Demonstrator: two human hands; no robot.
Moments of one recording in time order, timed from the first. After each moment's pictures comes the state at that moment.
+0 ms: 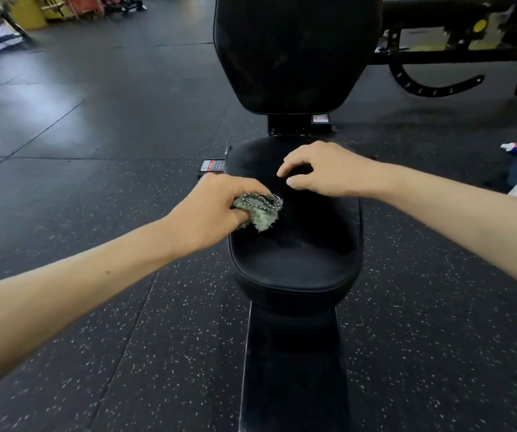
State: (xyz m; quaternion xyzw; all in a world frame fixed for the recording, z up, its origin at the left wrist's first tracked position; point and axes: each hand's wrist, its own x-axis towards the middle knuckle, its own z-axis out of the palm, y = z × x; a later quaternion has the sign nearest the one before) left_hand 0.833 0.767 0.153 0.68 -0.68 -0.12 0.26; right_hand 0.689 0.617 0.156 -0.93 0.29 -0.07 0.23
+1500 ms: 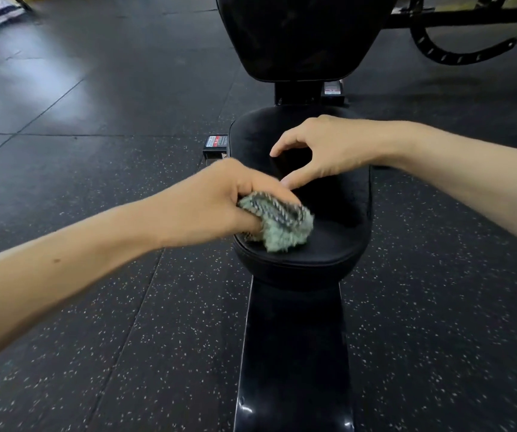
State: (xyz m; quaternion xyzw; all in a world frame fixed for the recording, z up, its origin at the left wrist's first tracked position) left_hand 0.815 0.794 0.173 0.57 -0.70 -0.35 0.26; right_hand 0.689 0.619 0.163 -0.95 0.23 0.03 0.20
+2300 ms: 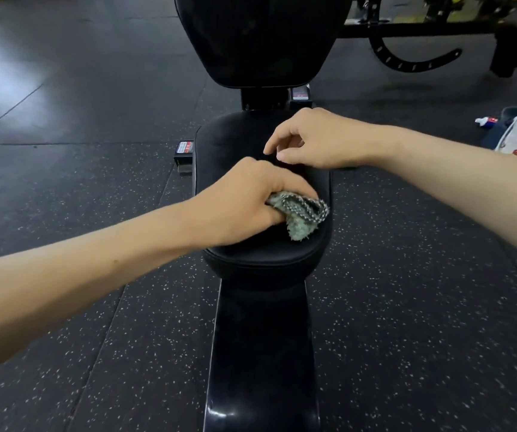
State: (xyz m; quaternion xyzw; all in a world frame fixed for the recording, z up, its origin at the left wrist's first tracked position) left_hand 0.772 0.754 0.156 0.55 -0.77 -0.20 0.26; right_hand 0.659 0.612 0.166 -0.94 0.27 -0.05 0.22
